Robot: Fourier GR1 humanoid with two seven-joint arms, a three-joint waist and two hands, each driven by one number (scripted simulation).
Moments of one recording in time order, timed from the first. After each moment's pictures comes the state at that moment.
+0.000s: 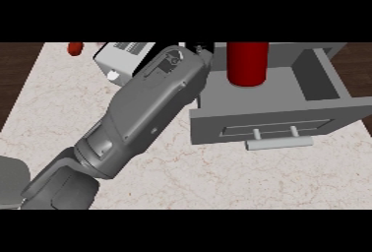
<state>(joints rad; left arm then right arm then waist) -1.38 0.00 -0.38 -0.57 0.72 0.66 -0.05 0.39 -0.04 -0.66 -2.31 -0.56 0.43 0.31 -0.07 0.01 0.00</state>
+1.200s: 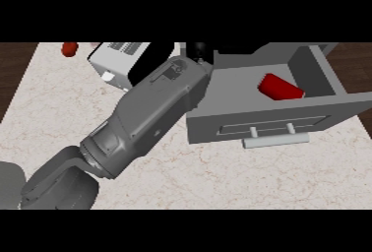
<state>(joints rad) -1.40 0.00 -0.60 -0.46 0.94 0.79 -0.15 0.32 -0.05 -0.64 -2.28 -0.52 0.43 0.30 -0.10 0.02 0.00</state>
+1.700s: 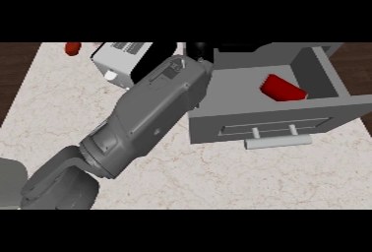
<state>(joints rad) -1.40 0.00 -0.58 -0.46 1.00 0.76 -0.24 0.28 -0.10 -0.66 -2.35 -0.36 0.51 0.16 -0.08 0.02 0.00</state>
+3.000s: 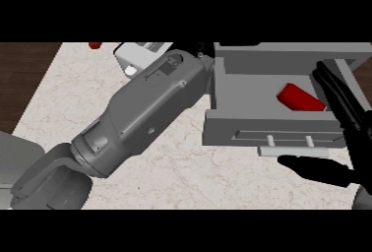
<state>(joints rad) -1.40 0.04 -0.59 -0.55 1.01 0.81 -0.21 -0.16 -0.11 -0.09 -2.04 0.74 0.27 -0.03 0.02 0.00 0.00</state>
